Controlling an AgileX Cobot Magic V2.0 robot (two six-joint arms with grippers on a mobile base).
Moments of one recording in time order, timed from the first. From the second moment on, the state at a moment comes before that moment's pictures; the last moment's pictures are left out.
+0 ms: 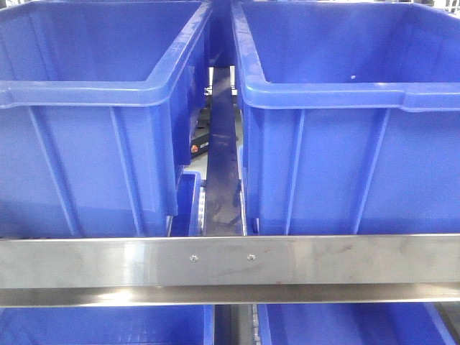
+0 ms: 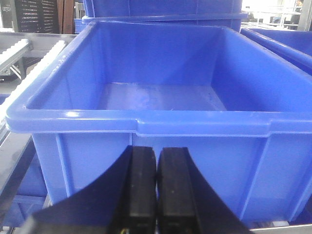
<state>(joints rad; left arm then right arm) -0.16 0.00 0.01 0.15 0.05 -0.26 0.07 -0.01 0.03 -0.14 0.07 0.21</state>
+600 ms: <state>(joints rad) -0.16 0.00 0.01 0.15 0.05 -0.26 0.07 -0.01 0.03 -0.14 0.07 0.21</state>
